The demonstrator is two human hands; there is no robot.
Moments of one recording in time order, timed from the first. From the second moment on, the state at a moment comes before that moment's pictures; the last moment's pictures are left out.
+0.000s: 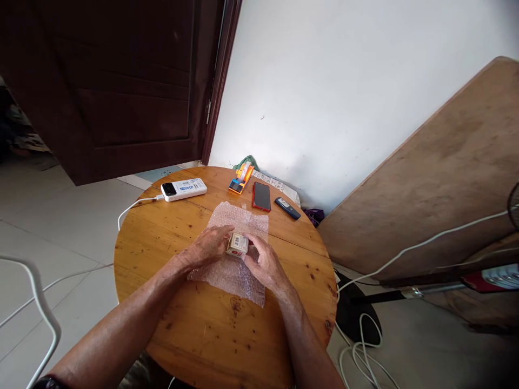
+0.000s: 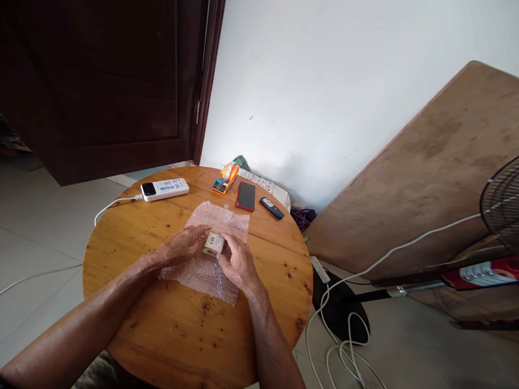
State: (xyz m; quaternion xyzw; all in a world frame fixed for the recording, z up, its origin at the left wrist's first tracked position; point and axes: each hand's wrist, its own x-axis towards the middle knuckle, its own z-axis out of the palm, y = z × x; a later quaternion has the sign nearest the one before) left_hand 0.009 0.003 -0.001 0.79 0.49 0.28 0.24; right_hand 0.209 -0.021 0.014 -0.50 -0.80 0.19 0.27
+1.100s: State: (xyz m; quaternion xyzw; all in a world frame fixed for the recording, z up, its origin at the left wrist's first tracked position) left_hand -0.004 -0.008 0.024 0.81 0.40 0.34 0.25; right_hand 0.201 -0.048 0.042 -0.47 -0.80 0.03 0.36
